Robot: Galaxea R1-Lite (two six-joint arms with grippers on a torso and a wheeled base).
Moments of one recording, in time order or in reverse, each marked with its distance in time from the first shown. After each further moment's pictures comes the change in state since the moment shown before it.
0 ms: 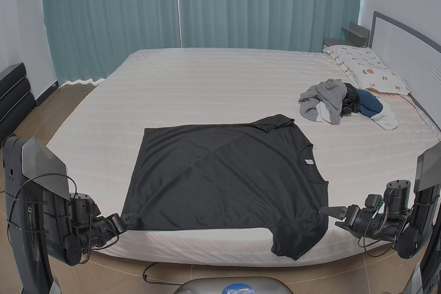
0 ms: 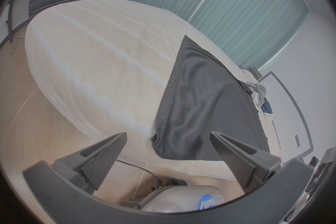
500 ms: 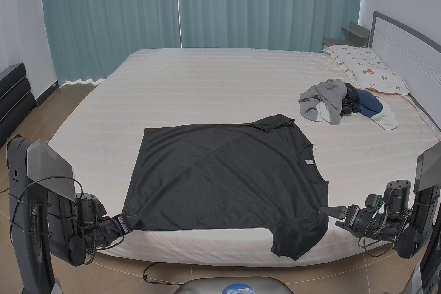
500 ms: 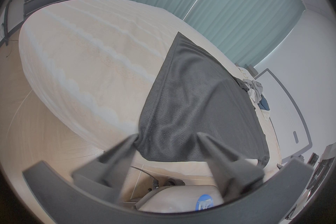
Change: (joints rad) left arm -0.041 0.010 -0.014 0.000 0.010 -0.010; right arm -0.002 0.002 0.000 0.000 -0.004 -0.007
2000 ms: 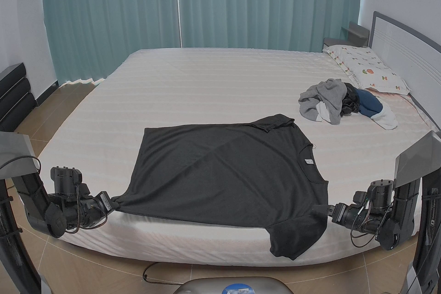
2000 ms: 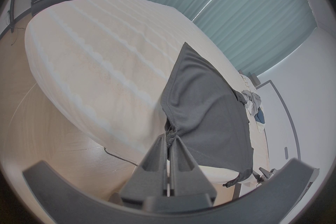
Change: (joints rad) left arm 0.135 -0.319 -0.183 0.562 -0.116 -0.012; right arm -0.051 0.243 -0.231 0.008 -0.030 -0.187
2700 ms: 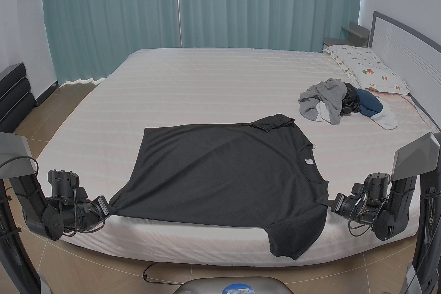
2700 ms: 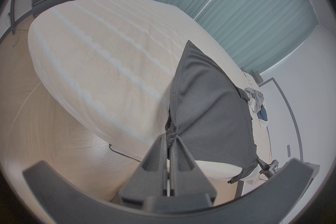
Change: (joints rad) left arm 0.012 -0.009 0.039 0.003 0.000 0.023; right arm -0.049 0.029 -0.146 0.086 -0.001 0.009
